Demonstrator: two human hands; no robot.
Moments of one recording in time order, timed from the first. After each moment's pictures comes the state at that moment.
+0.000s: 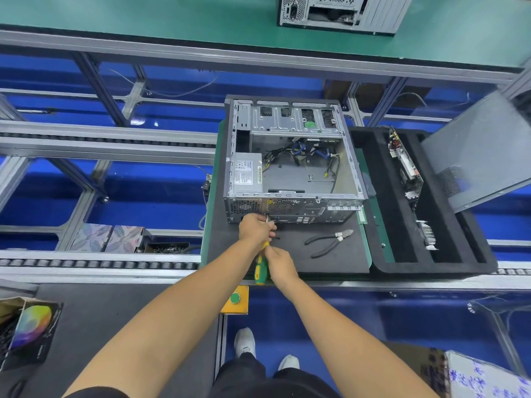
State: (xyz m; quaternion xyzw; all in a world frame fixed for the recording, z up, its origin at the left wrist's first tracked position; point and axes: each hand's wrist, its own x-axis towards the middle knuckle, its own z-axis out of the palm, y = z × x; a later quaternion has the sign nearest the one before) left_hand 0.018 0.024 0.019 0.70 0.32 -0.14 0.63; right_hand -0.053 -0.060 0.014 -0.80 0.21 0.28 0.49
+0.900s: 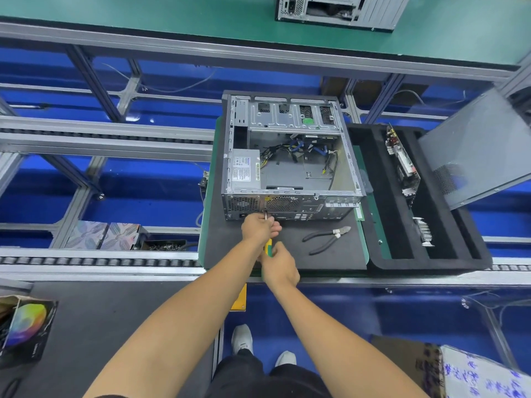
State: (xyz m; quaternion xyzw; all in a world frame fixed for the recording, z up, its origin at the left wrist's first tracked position) left_hand 0.013 0.012 0.011 0.62 0.32 -0.11 0.71; right_hand -0.067 -0.056 0.005 -0.90 0.21 0.18 0.35
